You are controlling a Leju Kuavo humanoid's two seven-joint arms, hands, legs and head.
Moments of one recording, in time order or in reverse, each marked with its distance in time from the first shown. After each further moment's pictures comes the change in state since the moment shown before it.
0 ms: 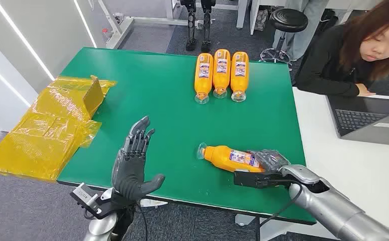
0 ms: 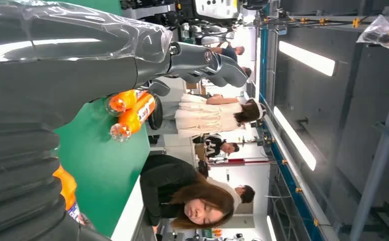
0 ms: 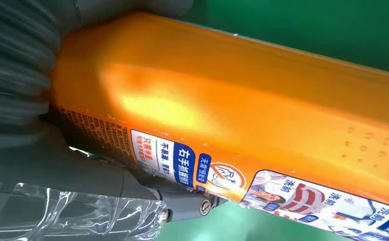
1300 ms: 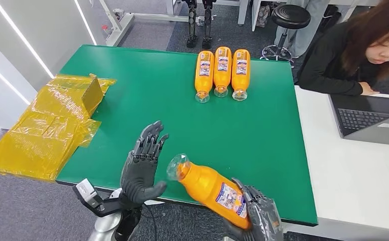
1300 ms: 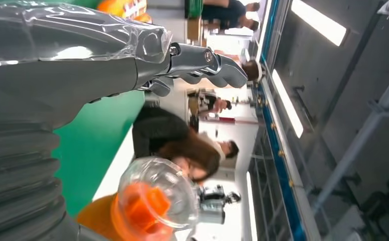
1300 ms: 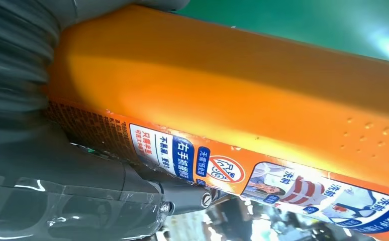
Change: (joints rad) left arm -0.033 -0.010 -0.031 0.078 0.135 -0.179 -0.003; right arm 0.766 0.144 -0.392 -0.658 0.457 -0.622 -0.066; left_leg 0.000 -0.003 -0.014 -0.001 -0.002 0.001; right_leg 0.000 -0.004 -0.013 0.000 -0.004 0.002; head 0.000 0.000
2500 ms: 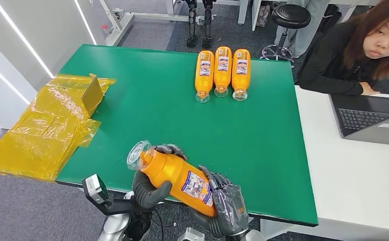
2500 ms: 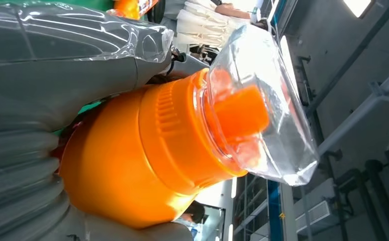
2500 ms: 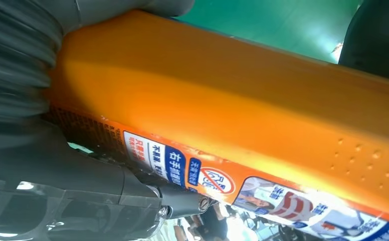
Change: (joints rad) left arm -0.005 -0.012 -0.088 0.022 0.144 -0.072 0.090; right arm -0.121 0.214 0.127 0.092 0.073 0.076 0.037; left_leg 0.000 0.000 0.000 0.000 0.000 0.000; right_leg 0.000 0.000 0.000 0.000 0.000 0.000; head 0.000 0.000
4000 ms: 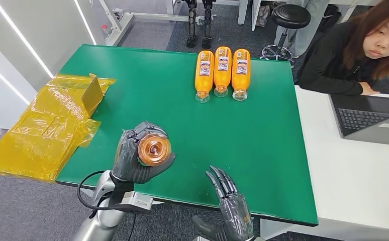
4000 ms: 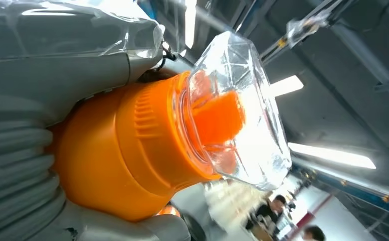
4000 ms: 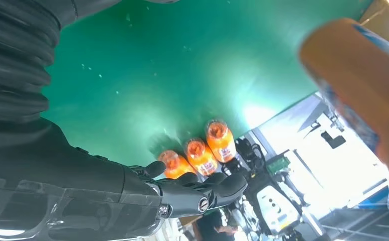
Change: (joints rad) left arm -0.107 0.133 0.002 -0.114 -0.891 0.746 -0.021; right arm 0.020 -0.065 0.037 0.040 -0.153 -0.134 -0.084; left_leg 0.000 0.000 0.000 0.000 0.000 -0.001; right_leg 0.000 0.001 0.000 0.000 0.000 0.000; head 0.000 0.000
